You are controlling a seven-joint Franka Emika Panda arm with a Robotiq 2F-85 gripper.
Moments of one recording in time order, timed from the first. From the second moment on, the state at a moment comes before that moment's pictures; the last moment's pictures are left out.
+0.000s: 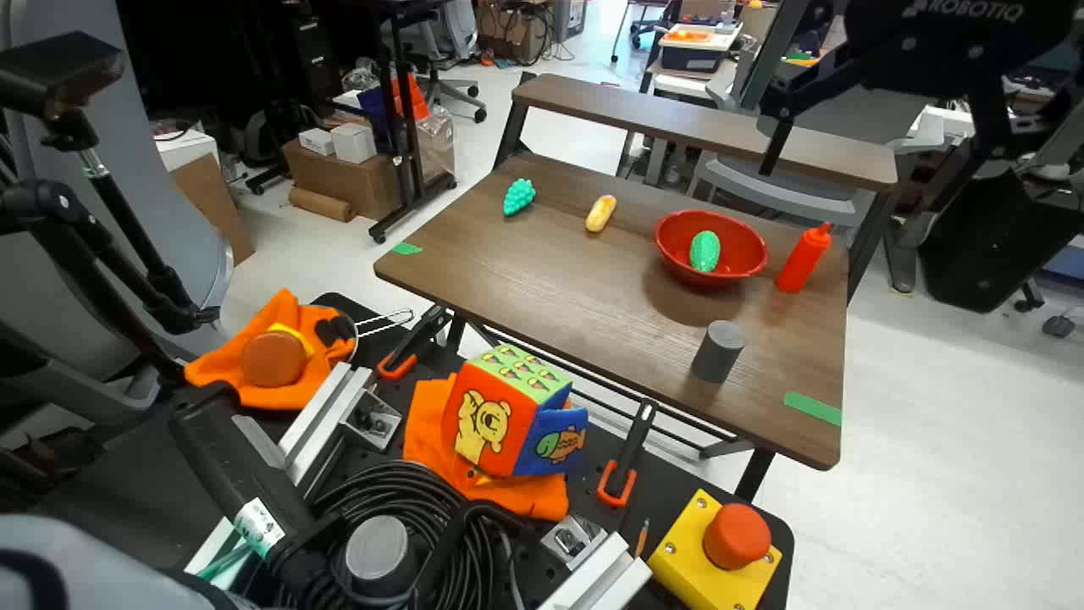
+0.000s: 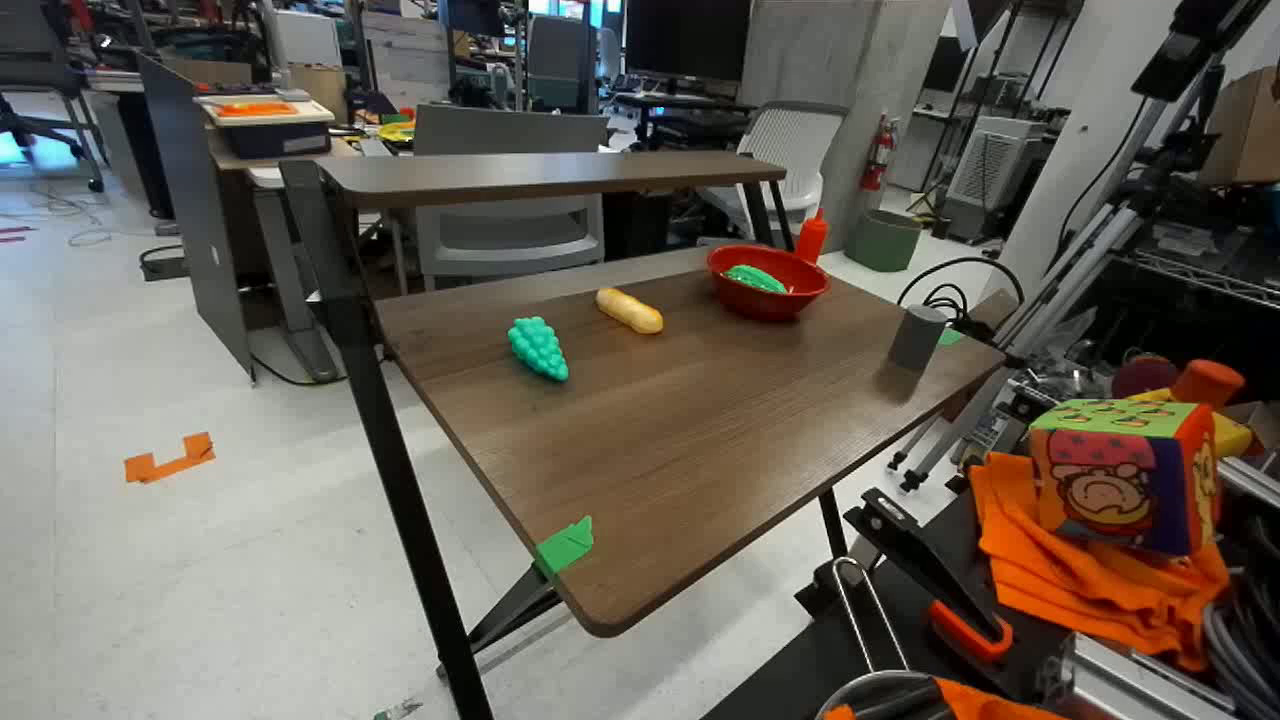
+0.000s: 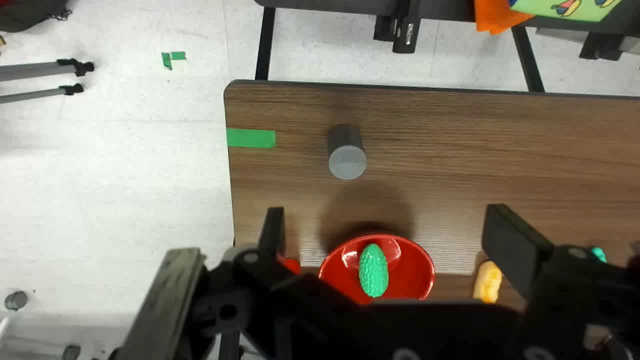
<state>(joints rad) -0.09 -0.42 -0.35 -2.61 -0.11 2.38 -0.48</state>
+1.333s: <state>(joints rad) -0.09 0.22 -0.19 -2.23 -0.11 2.30 -0.34</state>
